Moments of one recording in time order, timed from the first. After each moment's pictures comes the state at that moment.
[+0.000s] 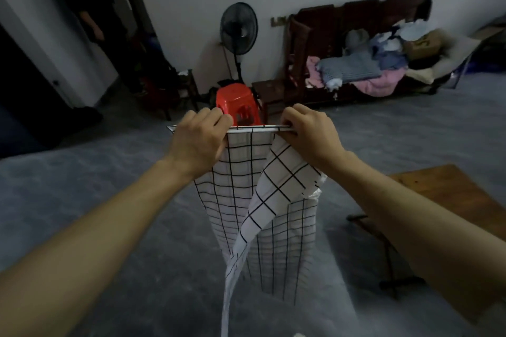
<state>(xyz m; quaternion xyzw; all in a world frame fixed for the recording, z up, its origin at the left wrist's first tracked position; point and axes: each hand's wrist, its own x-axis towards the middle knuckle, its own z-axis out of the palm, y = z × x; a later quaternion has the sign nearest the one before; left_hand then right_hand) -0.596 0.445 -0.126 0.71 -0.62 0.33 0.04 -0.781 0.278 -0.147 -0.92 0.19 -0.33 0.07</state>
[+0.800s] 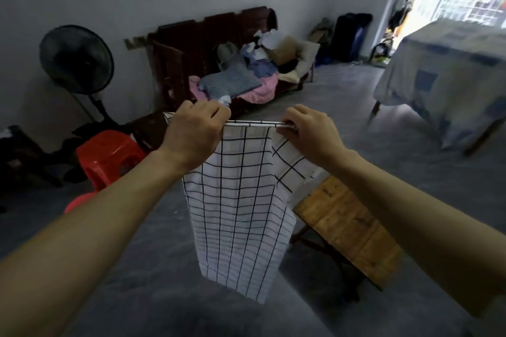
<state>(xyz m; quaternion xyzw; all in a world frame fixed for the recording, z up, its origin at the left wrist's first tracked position) -0.499 0.035 -0.126 0.49 -0.80 0.31 0.15 -0.757 -0.007 -0.145 -0.85 0.43 -0.30 -0.05</state>
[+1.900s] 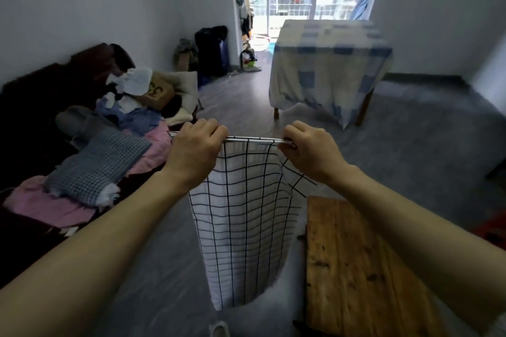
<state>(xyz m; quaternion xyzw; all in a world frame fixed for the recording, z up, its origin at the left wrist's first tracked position) -0.599 -0.562 -0.147 0.24 -0.92 0.20 0.24 -0.827 -0.436 -0.166 -0.68 0.67 -0.27 -0.15</state>
